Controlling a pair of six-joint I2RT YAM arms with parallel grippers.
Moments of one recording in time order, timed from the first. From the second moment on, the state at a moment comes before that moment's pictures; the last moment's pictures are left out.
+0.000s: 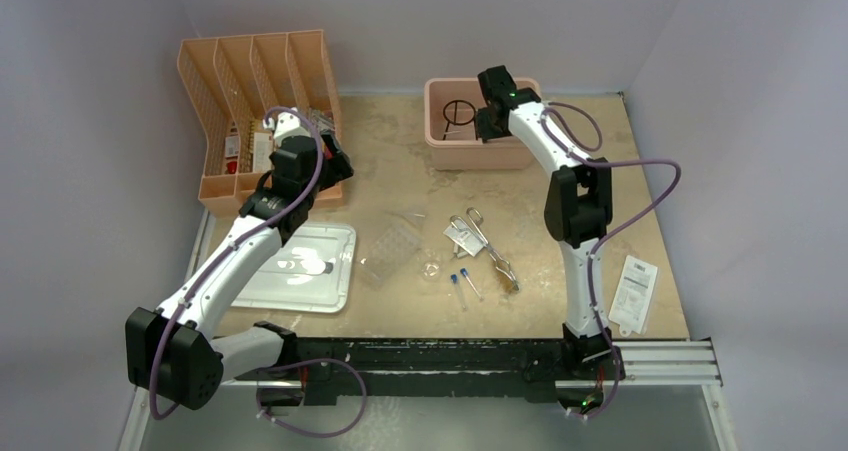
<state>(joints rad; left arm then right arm) -0.34 1.17 0.96 -0.26 -0.33 -0.58 0.33 2.26 2.08 -0.86 0.30 1.72</state>
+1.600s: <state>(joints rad) -0.34 1.17 0.95 -0.27 -0.37 -0.57 0.29 2.31 2.18 -0.90 0.30 1.68</state>
